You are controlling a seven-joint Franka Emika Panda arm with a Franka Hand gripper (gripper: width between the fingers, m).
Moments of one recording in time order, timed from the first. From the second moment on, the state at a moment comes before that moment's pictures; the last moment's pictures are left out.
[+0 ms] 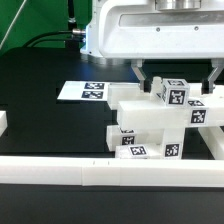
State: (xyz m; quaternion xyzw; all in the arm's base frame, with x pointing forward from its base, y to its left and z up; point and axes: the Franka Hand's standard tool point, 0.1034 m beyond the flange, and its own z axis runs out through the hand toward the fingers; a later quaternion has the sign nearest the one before) arm 0.633 0.059 0.116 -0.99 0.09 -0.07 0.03
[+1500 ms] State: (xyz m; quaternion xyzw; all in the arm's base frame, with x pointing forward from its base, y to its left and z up) arm 0.634 0.064 0.112 -0.91 0.40 -0.09 0.05
